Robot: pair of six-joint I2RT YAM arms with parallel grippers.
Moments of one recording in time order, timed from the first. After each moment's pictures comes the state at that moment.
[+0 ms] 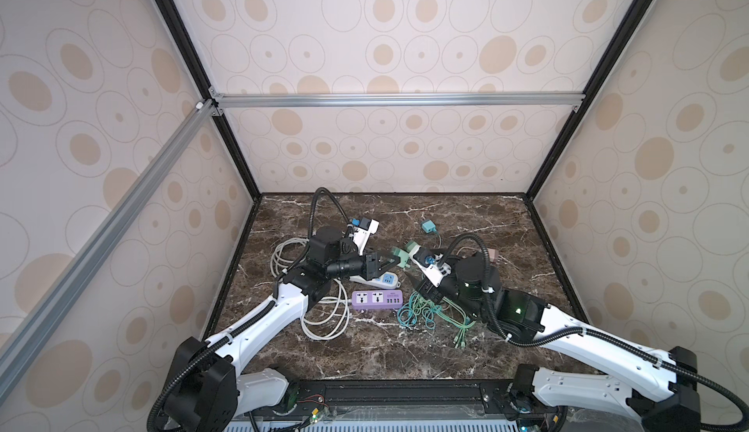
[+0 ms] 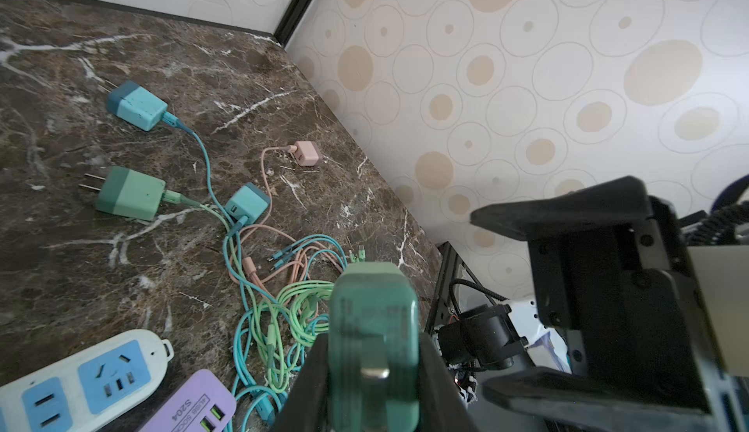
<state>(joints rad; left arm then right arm) -0.51 1.23 0.83 0.09 0.72 -0.52 0.98 1.01 0.91 -0.21 0.28 -0.23</state>
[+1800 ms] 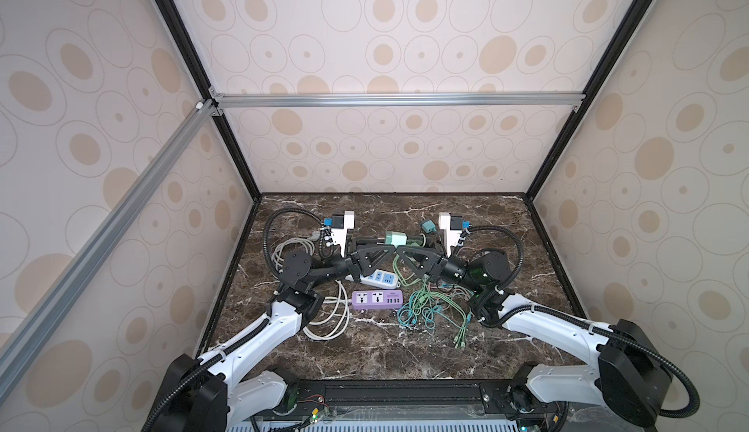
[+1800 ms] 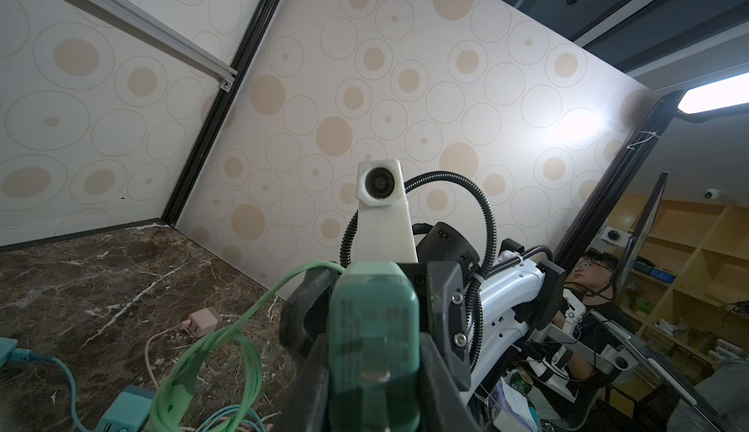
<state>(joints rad) -0.51 1.12 0.64 0.91 0.79 -0.86 0.72 1.27 0.70 0.99 -0.53 0.80</state>
